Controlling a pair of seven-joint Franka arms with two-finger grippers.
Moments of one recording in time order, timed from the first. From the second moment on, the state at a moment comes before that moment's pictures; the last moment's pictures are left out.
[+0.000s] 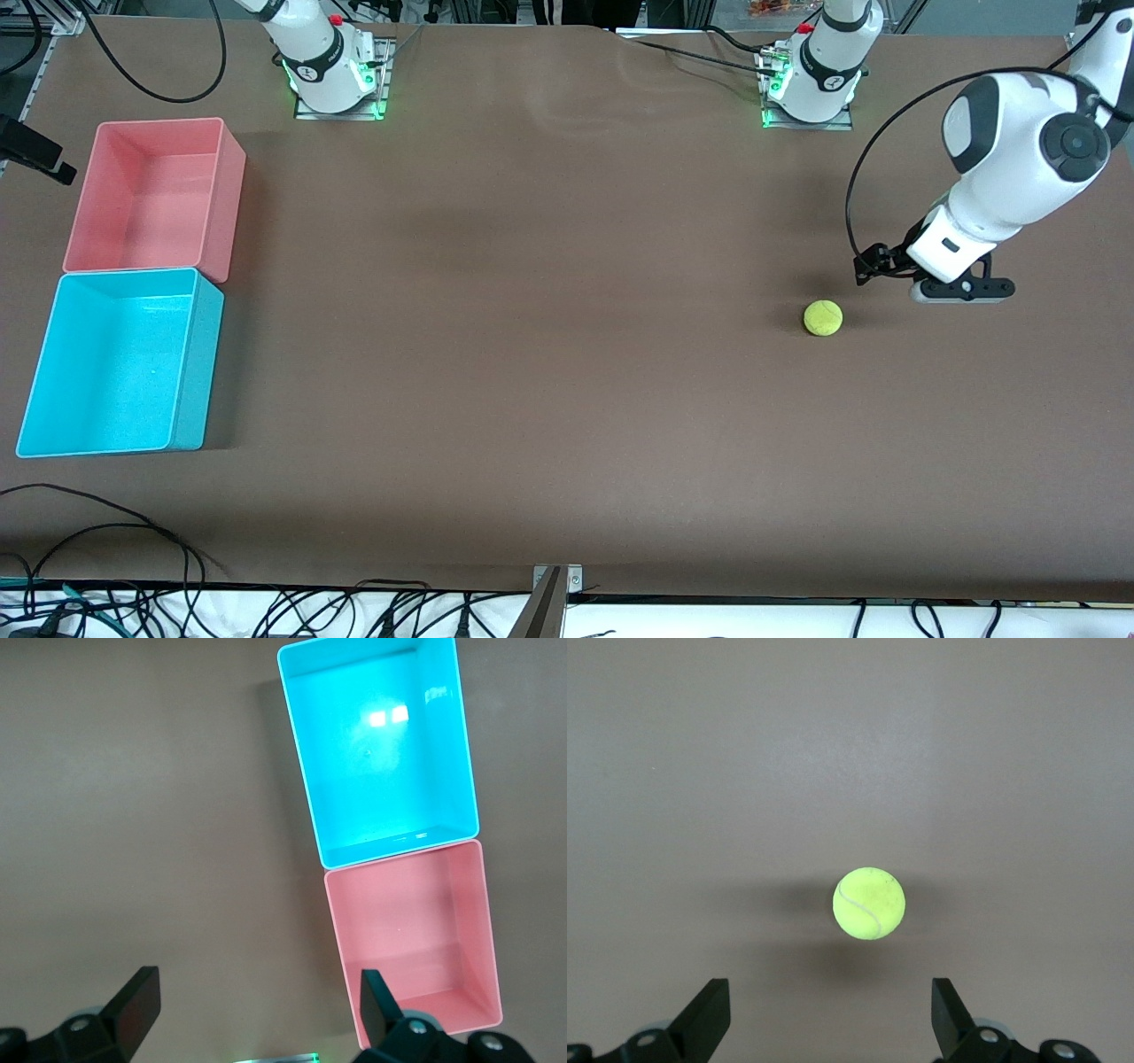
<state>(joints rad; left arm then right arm) 0.03 0.01 -0.05 -2.23 -0.03 2.24 -0.04 0.08 -0.07 -0.21 -1.61 -0.02 1.51 0.03</state>
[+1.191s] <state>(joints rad) 0.00 0.17 -0.06 -2.23 -0.03 2.32 0.12 0.07 -0.03 -0.21 -1.61 -0.02 1.59 0.03</state>
